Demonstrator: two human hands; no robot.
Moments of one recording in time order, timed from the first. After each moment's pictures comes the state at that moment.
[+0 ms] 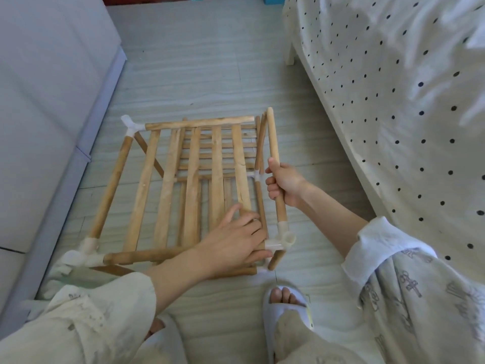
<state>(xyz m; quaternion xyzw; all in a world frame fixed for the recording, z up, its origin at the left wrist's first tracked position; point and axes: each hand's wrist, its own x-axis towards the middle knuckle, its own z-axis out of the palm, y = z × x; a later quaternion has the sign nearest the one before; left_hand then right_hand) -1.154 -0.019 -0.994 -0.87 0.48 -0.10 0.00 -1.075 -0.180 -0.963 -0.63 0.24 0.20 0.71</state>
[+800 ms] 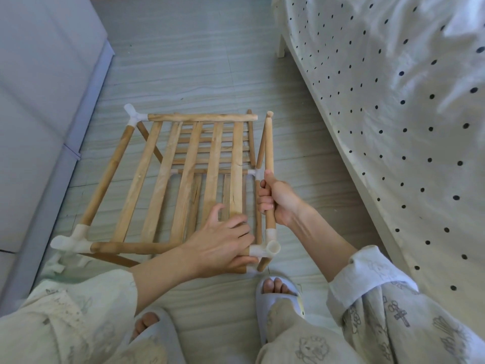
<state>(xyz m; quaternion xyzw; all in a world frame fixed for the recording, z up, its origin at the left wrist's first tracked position) -1.164 -0.012 -0.994 -0.85 0.52 -0.07 0.03 -1.115 -0.181 -0.980 -0.47 0.29 0.22 0.80</state>
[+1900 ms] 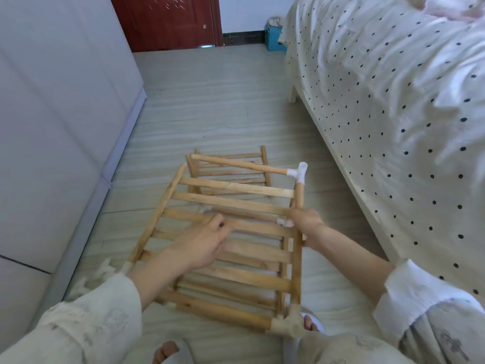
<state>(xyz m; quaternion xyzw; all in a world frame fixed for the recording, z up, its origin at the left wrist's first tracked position) -1.128 0.055 -0.948 -0.94 0.32 0.12 0.00 -1.114 -0.178 -0.947 -0.74 0.33 0.17 0.56</state>
